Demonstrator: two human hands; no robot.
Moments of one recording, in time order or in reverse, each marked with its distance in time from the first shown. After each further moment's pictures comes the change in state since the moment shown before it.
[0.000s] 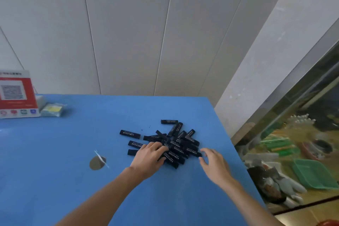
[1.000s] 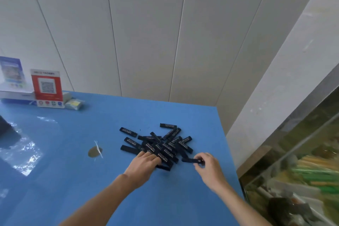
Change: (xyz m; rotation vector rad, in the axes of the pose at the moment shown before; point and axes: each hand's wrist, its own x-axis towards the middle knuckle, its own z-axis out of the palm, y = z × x) left_hand -0.004 0.067 0.005 0.192 -0.158 -0.117; right_hand 0.029 0.055 -0.009 0.361 -0.059 -0.218
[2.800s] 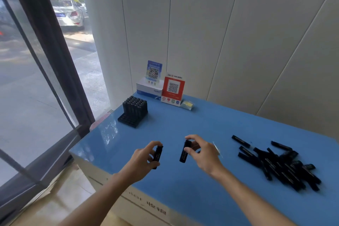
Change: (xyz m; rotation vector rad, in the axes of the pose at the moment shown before) left_hand -0.343 -0.212 -0.139 -0.585 0.190 -0.648; right_hand -0.056 -0.383 0.217 0.261 -0.276 -0.401
